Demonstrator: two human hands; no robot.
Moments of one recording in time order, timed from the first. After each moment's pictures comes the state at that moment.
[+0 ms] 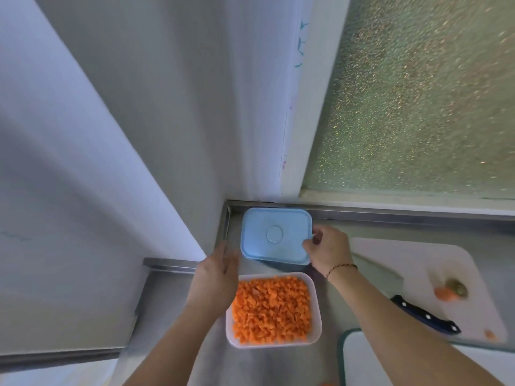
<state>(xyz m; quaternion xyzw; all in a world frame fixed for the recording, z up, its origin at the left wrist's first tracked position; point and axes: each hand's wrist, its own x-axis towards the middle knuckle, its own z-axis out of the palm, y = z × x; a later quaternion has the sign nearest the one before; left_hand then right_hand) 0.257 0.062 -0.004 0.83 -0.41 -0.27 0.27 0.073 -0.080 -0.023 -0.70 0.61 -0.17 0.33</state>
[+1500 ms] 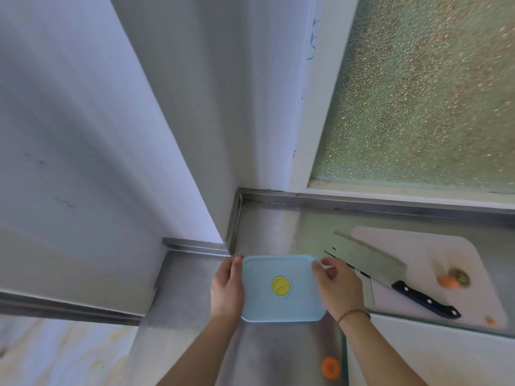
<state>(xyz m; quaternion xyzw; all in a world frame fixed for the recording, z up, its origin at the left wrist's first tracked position) 0.218 0.107 -0.035 0.78 -0.13 -0.36 0.49 0.042 0.019 -0.030 -0.60 0.65 -0.20 0.42</state>
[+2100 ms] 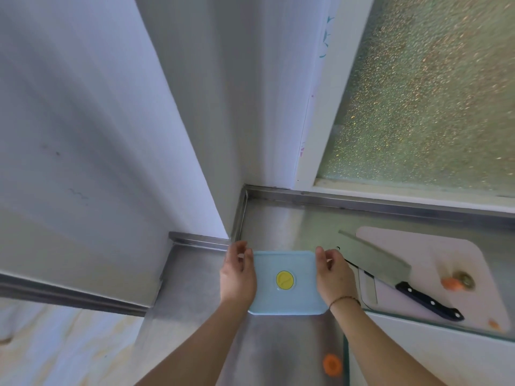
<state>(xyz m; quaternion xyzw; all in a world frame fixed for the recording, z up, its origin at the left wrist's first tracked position) 0.218 0.094 -0.041 0.82 -0.23 -0.30 0.43 0.058 0.007 -0.049 -0.59 0.67 -0.18 0.40</state>
